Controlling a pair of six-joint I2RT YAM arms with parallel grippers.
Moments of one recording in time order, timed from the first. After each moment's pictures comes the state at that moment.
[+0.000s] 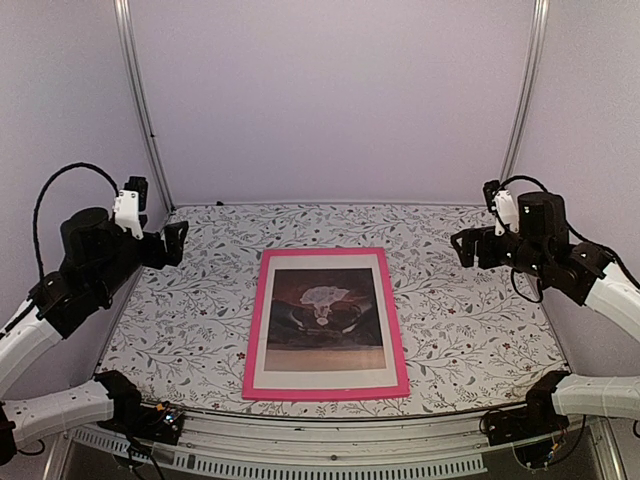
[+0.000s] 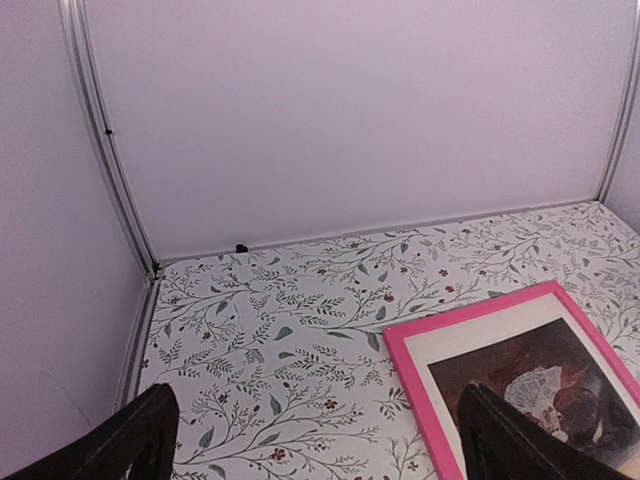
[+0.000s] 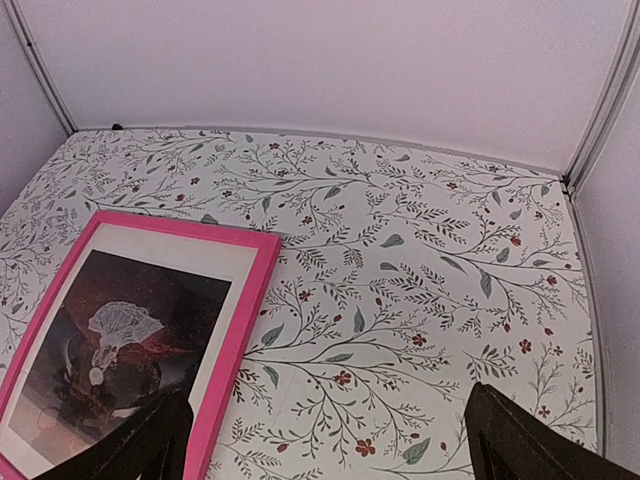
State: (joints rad) left arm -0.53 0.68 0.73 -0.24 -0.38 -0.04; right arm 0.50 0.94 0.85 -0.39 0.19 0.16
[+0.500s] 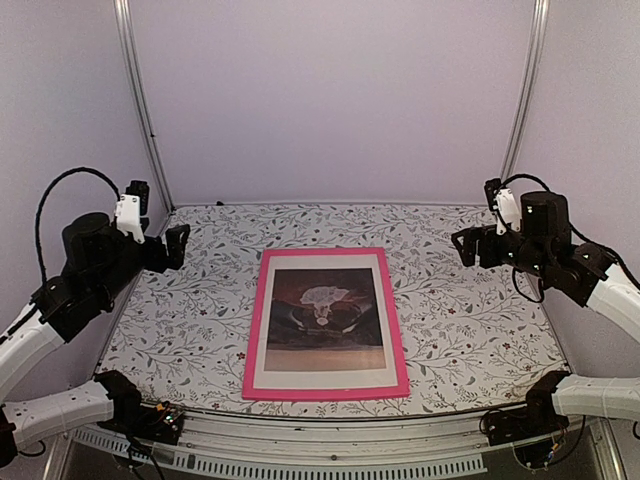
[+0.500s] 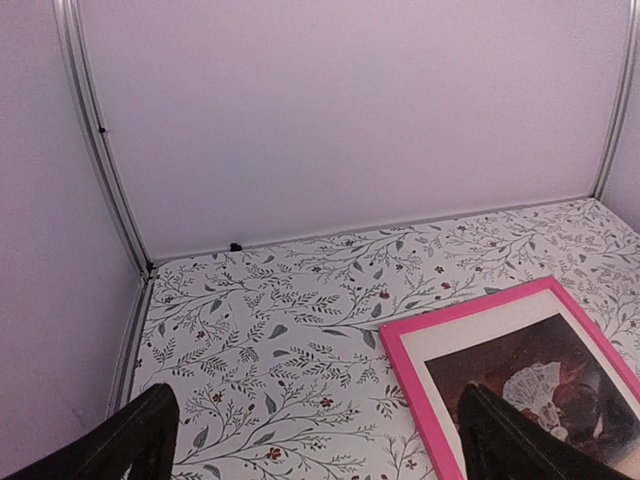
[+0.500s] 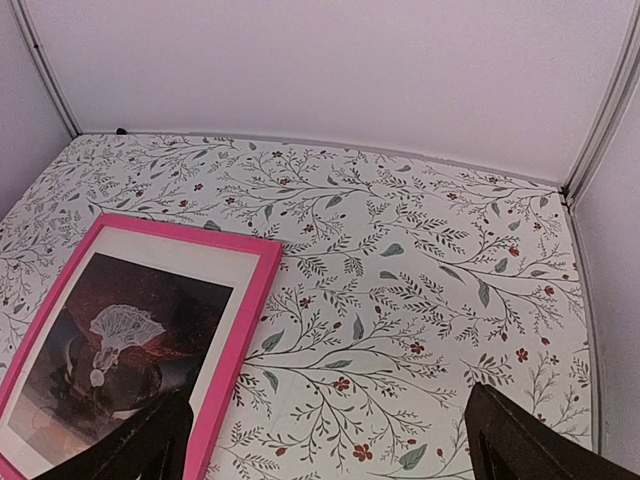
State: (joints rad) left arm -0.52 0.66 0.68 -0.21 -0.37 -0.04; right arm 0.50 0.92 0.84 -0.38 0.19 0.15
